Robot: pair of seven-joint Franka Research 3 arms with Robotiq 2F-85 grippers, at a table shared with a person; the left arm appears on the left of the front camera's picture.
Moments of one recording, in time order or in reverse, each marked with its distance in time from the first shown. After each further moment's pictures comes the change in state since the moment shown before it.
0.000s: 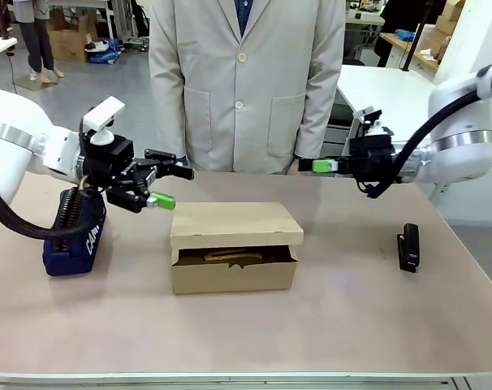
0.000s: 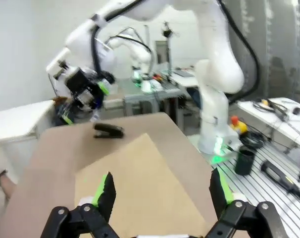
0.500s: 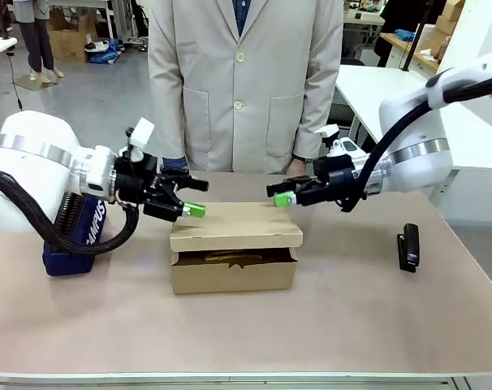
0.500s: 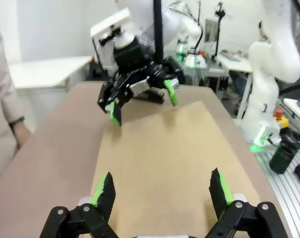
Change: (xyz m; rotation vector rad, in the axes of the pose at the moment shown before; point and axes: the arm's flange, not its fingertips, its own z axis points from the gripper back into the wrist) left arm -0.044 0.017 -0.034 0.213 0.161 0.135; right arm -0.038 -0.019 -0.061 -0.065 0.202 0.105
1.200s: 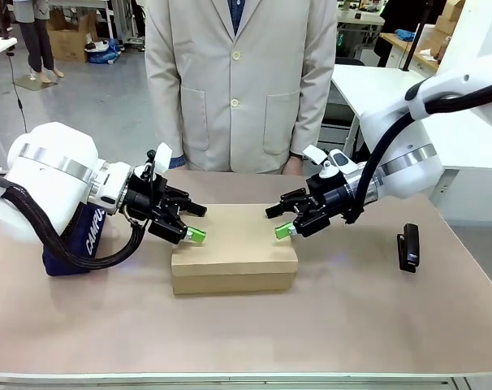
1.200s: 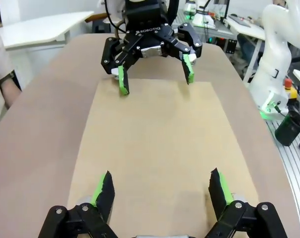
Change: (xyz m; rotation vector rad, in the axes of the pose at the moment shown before) left arm -0.019 -0.005 -0.009 0.017 0.206 0.030; right arm -0.019 0.000 -0.009 -0.018 0.183 0.167
